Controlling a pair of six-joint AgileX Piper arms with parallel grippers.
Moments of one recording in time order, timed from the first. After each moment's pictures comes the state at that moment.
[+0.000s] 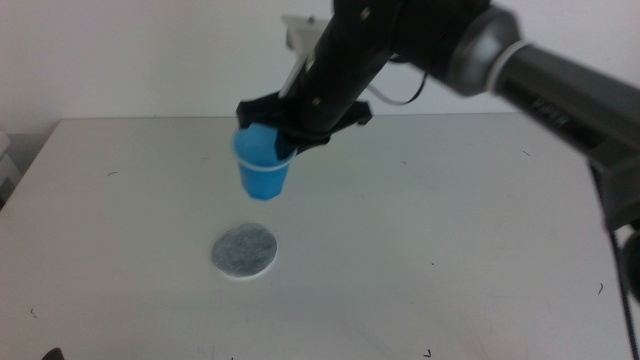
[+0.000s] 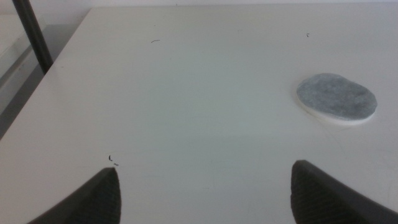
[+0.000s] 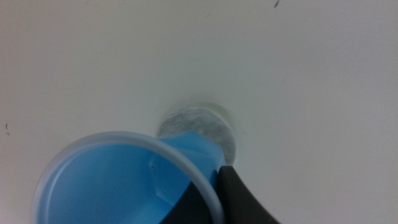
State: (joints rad) left arm -0.07 -0.01 0.03 0.10 0.37 -0.14; right arm 0.66 2.13 -2.11 0.19 1.08 0.29
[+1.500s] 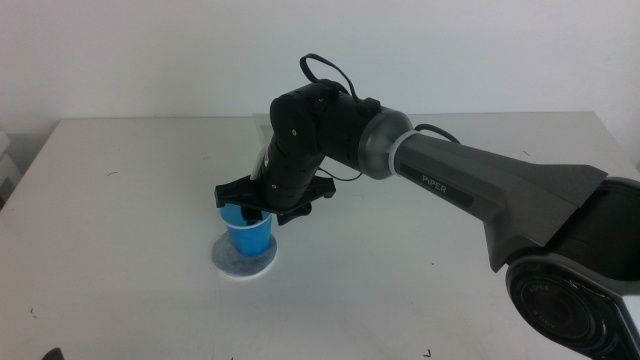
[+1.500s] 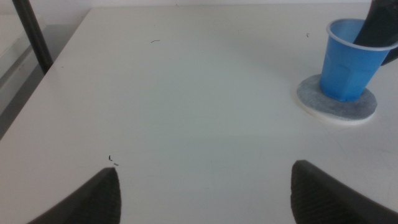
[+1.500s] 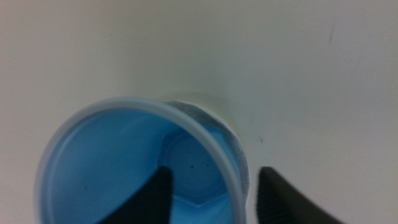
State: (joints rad) left arm -0.07 -0.01 0.03 0.10 0.37 -0.14; right arm 0.74 2.35 -2.11 0.10 0.95 0.45
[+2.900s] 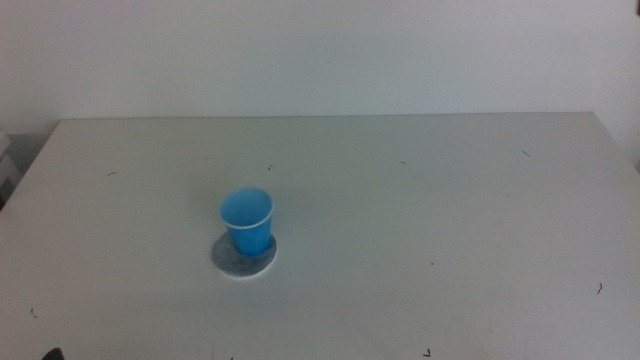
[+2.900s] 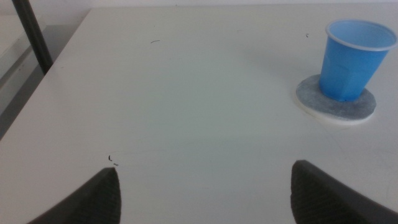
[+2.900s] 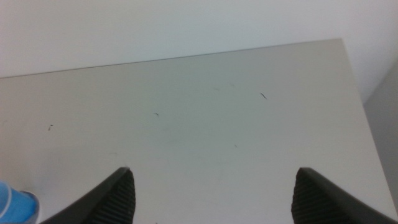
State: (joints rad) left arm -0.07 -0.01 0.03 0.10 0.37 -0.14; right arm 0.10 1.25 -1.55 0.02 1.09 0.23
